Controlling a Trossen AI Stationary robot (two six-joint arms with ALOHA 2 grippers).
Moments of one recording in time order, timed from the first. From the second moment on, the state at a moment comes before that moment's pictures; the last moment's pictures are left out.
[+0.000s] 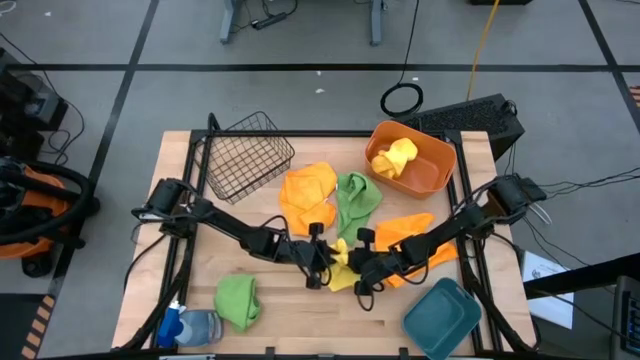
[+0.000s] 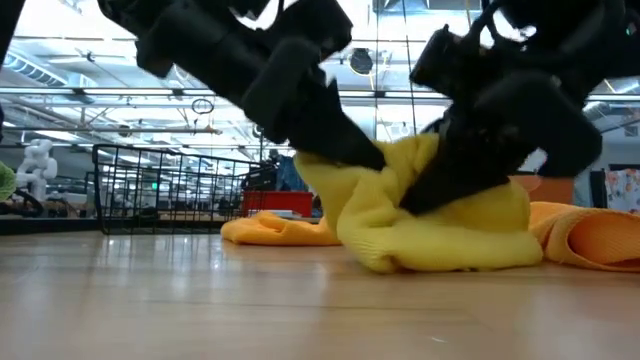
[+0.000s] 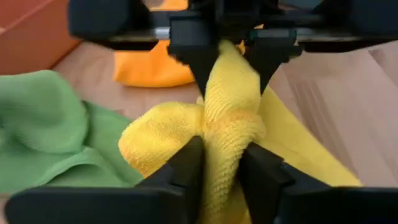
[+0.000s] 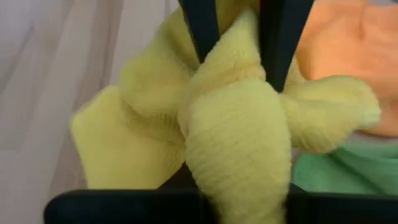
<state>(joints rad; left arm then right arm) -0.30 1.88 1.00 0.31 -0.29 0.01 0.43 1.74 0.79 0.15 0.44 0.29</state>
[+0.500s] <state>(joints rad) -0.37 1.64 1.01 0.07 -0.41 -0.09 0.43 1.50 0.79 -0.03 0.45 0.10</state>
